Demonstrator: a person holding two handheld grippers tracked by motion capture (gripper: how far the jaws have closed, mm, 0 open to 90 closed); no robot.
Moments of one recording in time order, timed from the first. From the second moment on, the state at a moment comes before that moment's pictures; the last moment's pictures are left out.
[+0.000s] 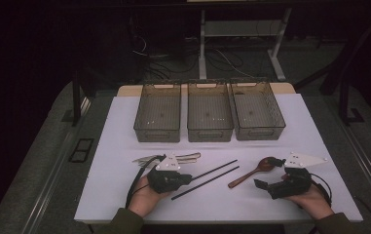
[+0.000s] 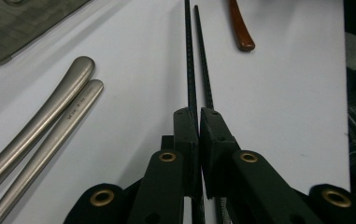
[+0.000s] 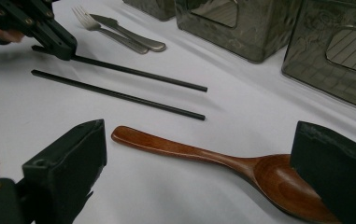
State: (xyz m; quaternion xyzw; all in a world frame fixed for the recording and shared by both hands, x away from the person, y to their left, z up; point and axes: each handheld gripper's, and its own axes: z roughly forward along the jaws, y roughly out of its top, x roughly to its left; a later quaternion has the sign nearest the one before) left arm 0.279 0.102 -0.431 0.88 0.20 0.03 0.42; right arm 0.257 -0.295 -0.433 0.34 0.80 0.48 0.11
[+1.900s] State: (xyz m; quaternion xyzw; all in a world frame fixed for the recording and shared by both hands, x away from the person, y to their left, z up) left arm 0.360 0.121 -0.353 0.86 0.25 0.06 0.45; right arm 0.257 -0.295 -0.435 0.35 0.80 0.48 0.12
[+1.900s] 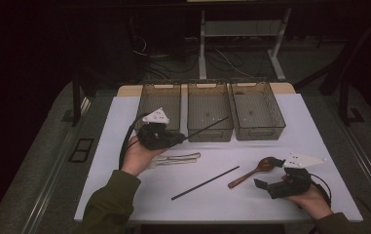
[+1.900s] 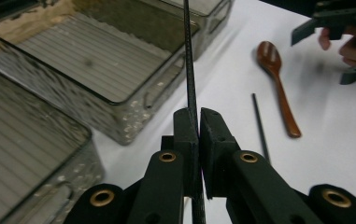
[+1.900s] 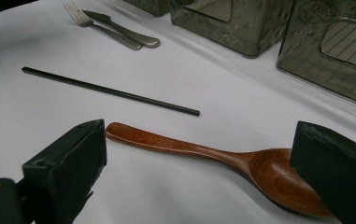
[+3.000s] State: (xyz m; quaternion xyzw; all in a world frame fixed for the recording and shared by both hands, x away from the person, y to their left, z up) left arm 0.436 0.153 -0.352 0.83 0.34 0.13 0.43; right arm 0.257 -0.296 -0.436 0.35 0.80 0.48 0.12
